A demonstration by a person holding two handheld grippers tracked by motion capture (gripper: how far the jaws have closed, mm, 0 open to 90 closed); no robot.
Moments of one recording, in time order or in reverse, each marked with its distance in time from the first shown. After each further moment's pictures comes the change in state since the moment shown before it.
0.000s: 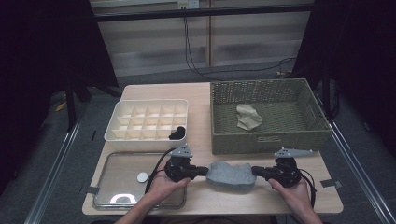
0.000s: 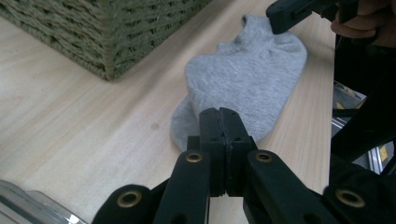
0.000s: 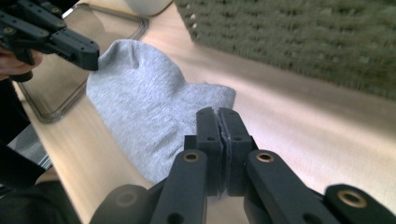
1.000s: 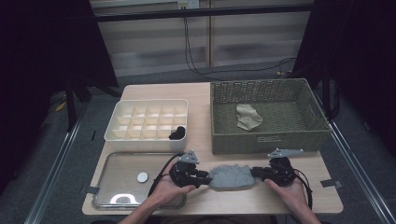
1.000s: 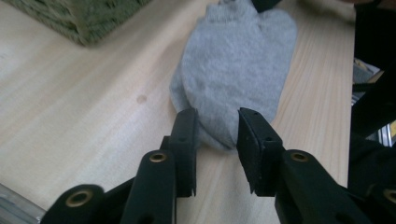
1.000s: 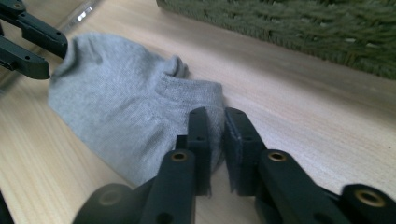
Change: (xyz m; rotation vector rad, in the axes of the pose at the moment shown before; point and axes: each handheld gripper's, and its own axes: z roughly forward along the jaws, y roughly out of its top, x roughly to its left) left arm -0.006 -0.005 0.013 0.060 0.025 0.032; right arm -0.014 -0.004 0.022 0.075 -0.073 -0.037
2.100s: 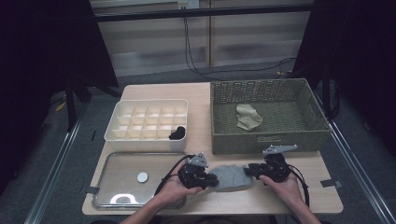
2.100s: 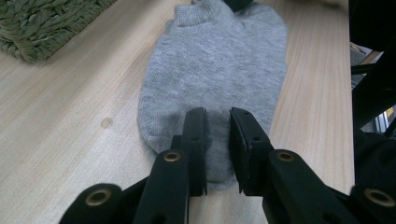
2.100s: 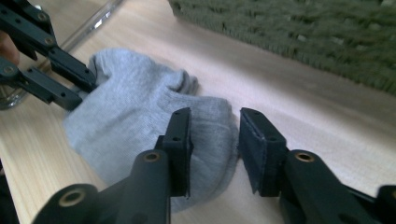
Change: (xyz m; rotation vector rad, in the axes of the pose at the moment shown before) left arm -0.007 0.003 0.027 0.066 -0.053 0.082; right arm 0.000 0.012 0.013 -0.002 0.072 -0.016
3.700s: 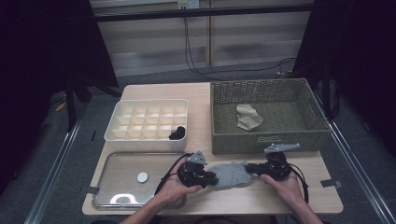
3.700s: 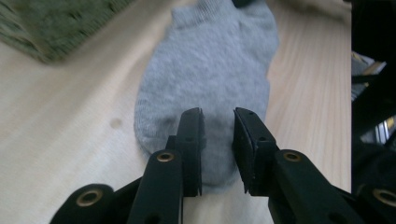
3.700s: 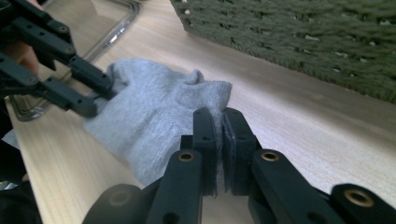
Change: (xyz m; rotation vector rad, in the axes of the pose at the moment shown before) left arm 0.003 0.007 -0.006 -0.039 0.021 -0.048; right arm 0.000 0.004 -0.004 -0.018 0.037 0.033
